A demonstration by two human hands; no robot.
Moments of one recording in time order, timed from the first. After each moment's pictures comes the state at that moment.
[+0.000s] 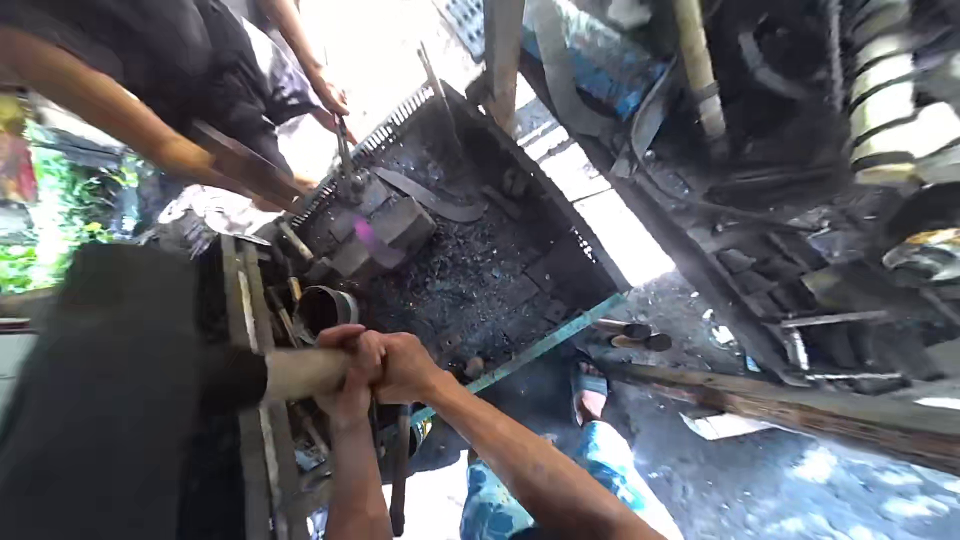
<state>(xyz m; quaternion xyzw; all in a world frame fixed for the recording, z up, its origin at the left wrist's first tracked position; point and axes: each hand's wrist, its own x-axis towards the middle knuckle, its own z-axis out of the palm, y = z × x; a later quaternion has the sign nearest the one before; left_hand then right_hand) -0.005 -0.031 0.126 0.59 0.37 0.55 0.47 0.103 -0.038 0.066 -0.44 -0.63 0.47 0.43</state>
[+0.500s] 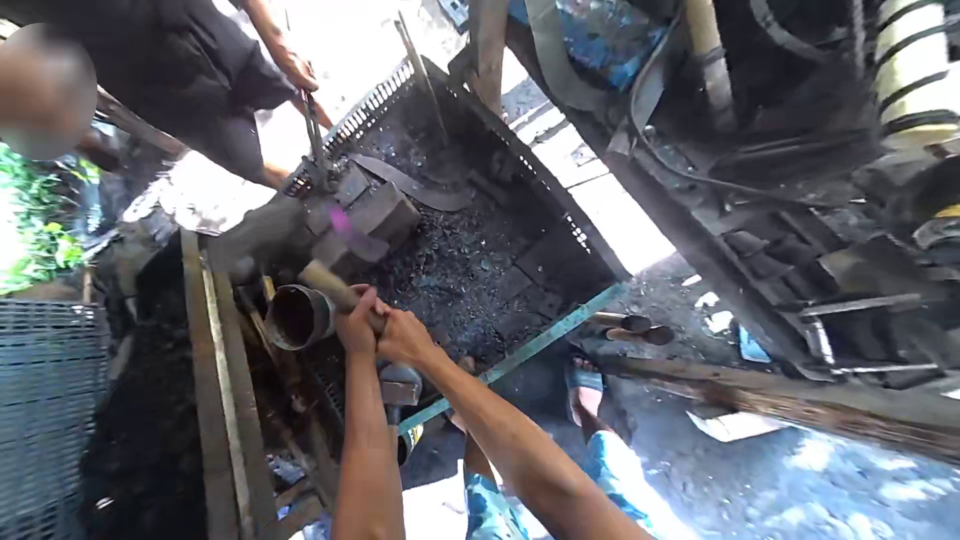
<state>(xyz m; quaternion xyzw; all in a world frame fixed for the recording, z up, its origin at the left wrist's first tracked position) -0.010 0.030 -0.047 0.45 0.56 0.47 0.51 0.095 -0.006 -0.070 -0.56 -0.52 0.59 0.24</state>
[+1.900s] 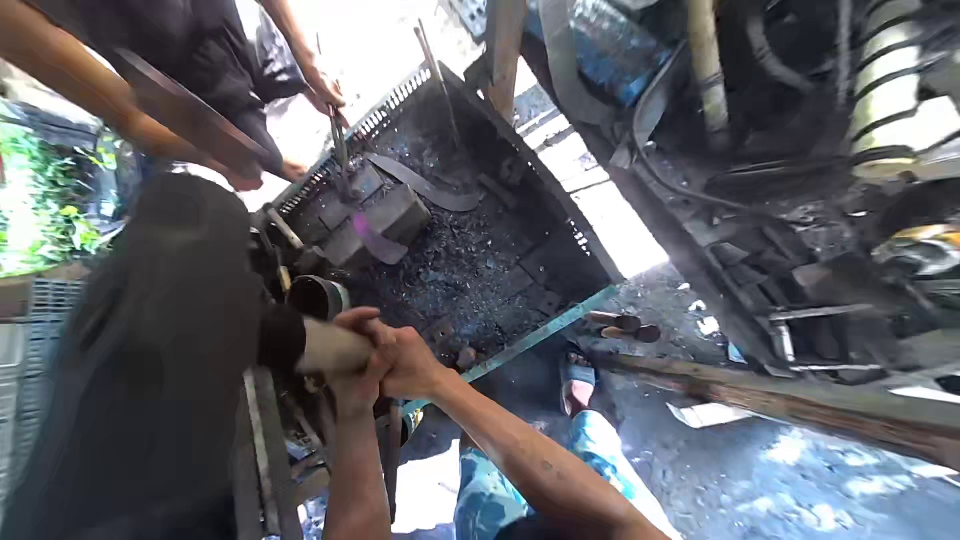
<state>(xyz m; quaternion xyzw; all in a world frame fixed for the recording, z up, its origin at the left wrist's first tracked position) 0.005 -0.039 0.104 0.60 0.42 0.49 0.47 0.106 -0.052 0.039 -0.44 -0.58 0.53 0.45</state>
